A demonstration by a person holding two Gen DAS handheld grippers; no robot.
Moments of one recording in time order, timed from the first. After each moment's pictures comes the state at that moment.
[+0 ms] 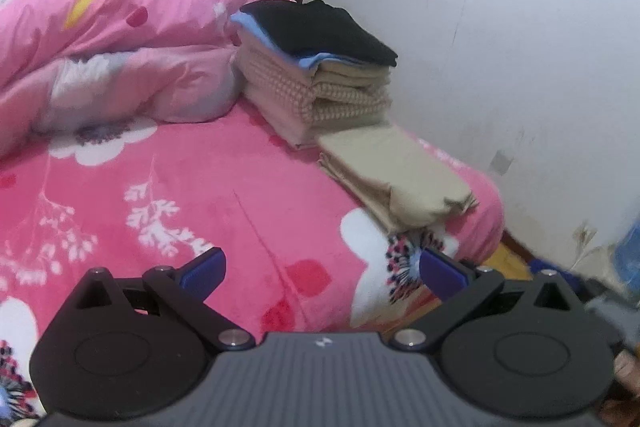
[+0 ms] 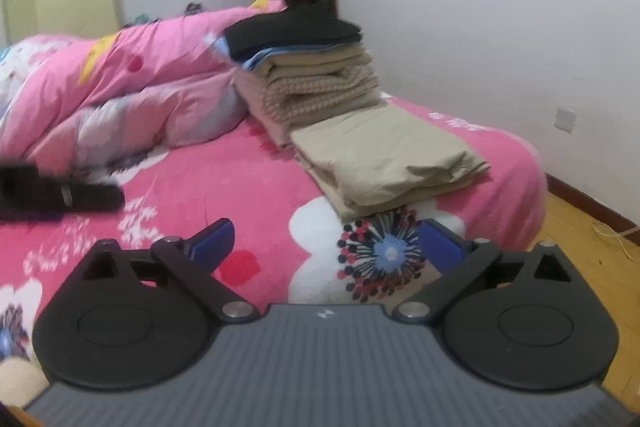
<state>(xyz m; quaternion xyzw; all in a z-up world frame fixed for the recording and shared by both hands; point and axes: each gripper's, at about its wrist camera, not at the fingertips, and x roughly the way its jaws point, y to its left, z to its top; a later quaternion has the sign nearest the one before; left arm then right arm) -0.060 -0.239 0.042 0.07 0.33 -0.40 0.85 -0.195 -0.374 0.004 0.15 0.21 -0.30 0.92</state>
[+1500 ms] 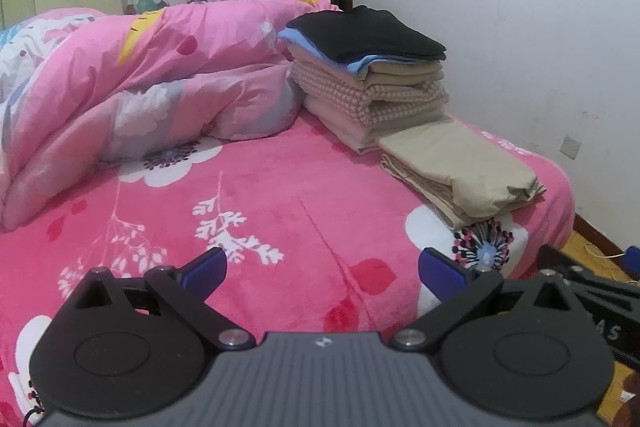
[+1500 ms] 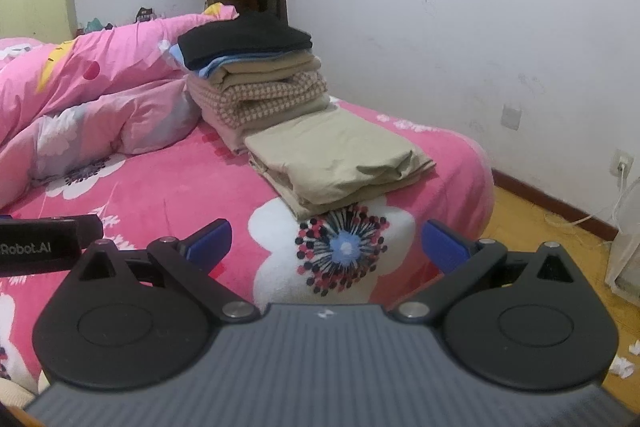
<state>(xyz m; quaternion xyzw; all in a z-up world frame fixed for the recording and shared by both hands) -0.080 -0.244 0.038 0.13 0.30 -0.31 0.90 -0.207 -0.363 0.011 0.13 0.21 -0.37 0.89</state>
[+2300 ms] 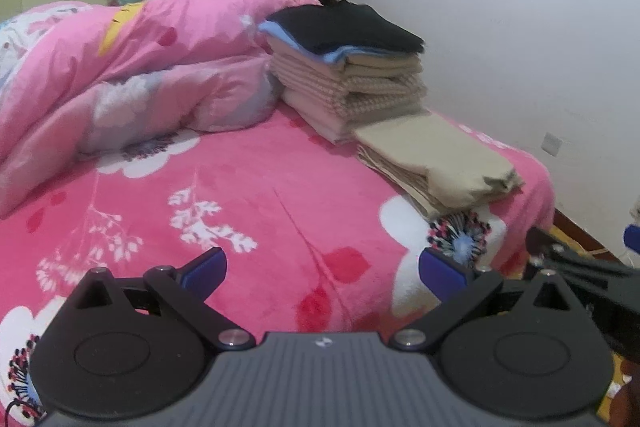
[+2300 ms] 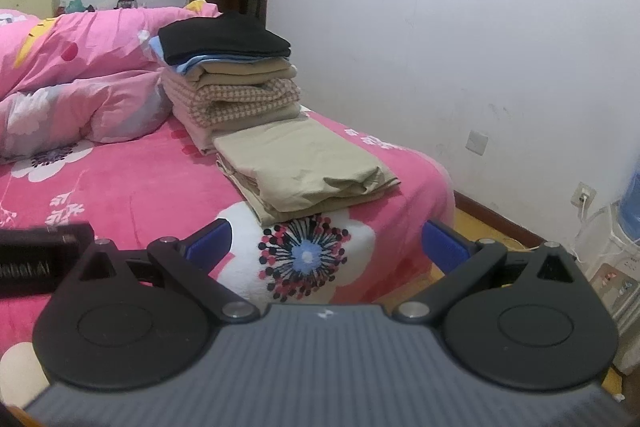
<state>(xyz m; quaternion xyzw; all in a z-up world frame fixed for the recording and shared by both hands) -0.093 -0.249 0.026 0.12 0.31 -0.34 0.88 -0.203 -0.356 0.016 0.08 0.23 -0.42 0.88</state>
